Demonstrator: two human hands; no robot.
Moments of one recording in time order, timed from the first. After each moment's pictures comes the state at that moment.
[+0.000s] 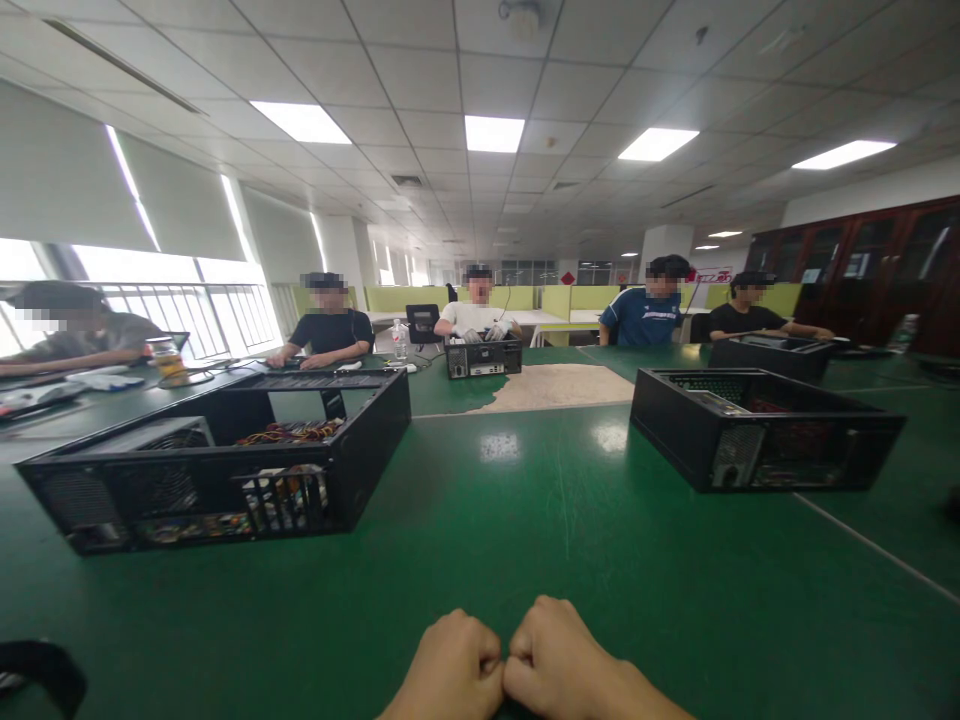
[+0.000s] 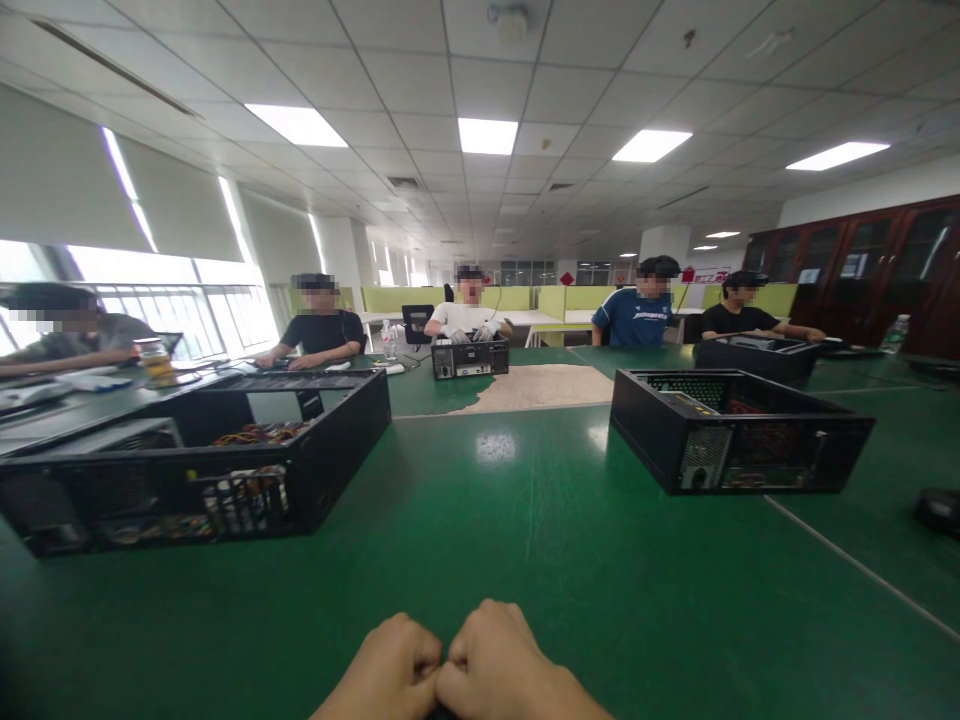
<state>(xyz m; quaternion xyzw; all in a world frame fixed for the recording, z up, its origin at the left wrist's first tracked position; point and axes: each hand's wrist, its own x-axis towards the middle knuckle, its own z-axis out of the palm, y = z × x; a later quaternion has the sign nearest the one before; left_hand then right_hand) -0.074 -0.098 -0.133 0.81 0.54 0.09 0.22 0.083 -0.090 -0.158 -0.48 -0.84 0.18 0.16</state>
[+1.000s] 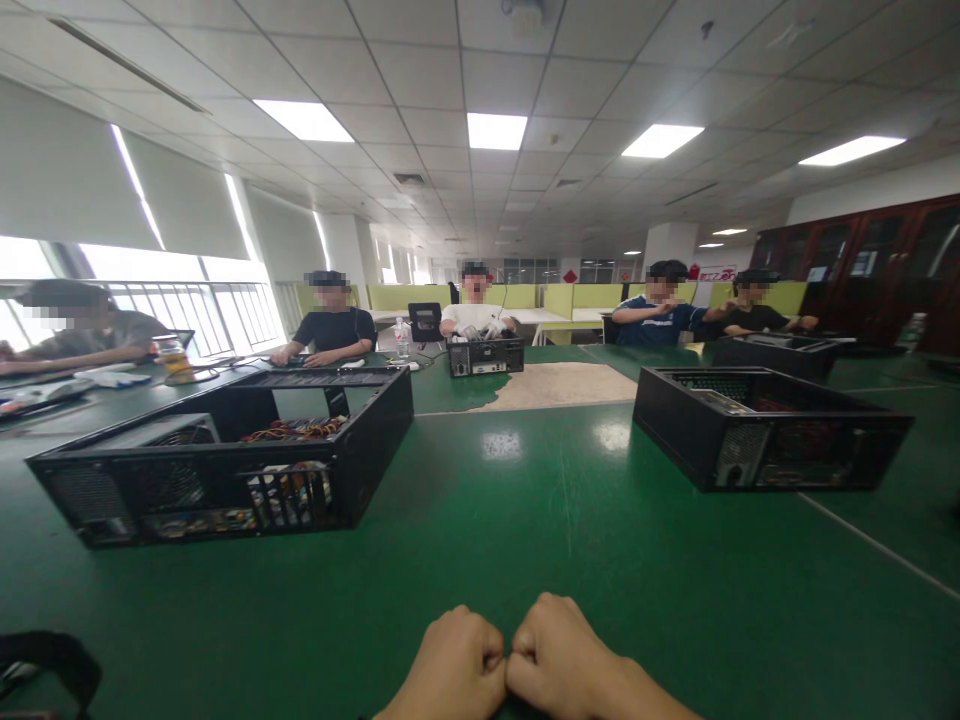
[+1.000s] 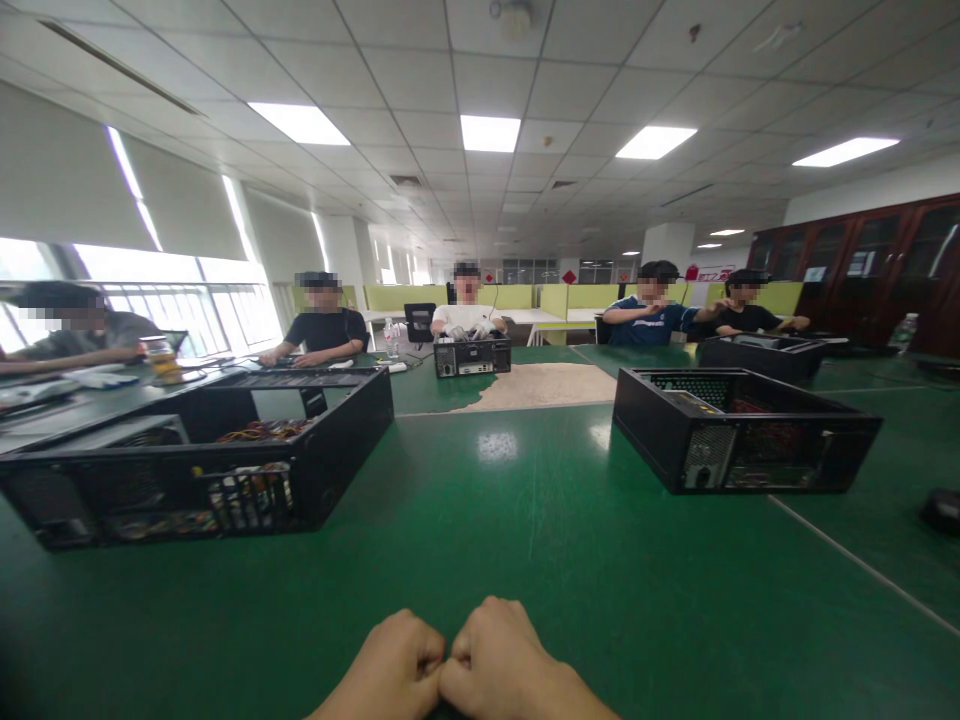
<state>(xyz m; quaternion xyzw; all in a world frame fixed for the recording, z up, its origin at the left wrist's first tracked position) -0.075 -0.097 -0.136 0.81 0.55 0.09 0.20 0.082 -0.090 -0.157 -0.48 -0.84 0.18 0.17</state>
